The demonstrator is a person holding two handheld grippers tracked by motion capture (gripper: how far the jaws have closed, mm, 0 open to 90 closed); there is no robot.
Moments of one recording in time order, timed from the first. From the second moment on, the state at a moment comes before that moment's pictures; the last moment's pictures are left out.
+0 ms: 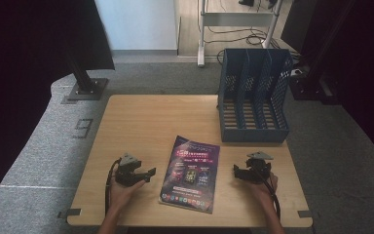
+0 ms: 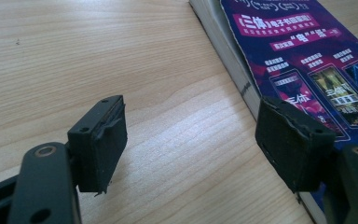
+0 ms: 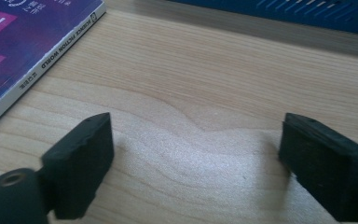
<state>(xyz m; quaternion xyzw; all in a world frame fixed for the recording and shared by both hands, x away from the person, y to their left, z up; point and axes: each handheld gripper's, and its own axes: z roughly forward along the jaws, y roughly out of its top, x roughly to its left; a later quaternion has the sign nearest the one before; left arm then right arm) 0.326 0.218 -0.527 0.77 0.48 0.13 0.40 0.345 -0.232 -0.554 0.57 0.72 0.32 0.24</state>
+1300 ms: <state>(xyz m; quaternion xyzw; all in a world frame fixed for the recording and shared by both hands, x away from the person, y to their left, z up) 0.322 0.214 -0.526 0.76 0.48 0.11 0.42 0.335 -0.188 -0.518 0.51 0.71 0.41 0.25</state>
